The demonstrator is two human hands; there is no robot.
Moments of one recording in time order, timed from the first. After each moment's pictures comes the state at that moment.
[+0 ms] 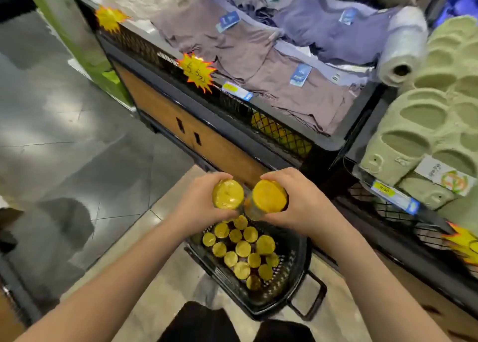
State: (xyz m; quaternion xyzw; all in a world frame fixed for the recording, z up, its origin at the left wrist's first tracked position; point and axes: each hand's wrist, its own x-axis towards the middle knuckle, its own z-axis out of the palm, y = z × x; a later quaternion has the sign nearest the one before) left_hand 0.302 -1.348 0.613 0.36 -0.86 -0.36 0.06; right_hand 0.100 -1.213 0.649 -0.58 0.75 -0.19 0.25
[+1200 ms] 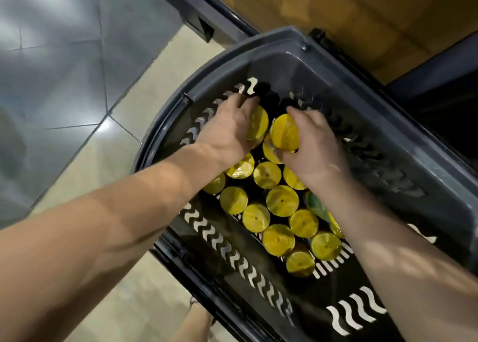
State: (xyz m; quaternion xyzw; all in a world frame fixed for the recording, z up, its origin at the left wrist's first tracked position) left_hand 0.235 -1.451 0.082 0.38 -0.88 -0.26 -0.15; right_hand 0.101 -1.326 0.081 -0.44 0.84 -0.13 0.29
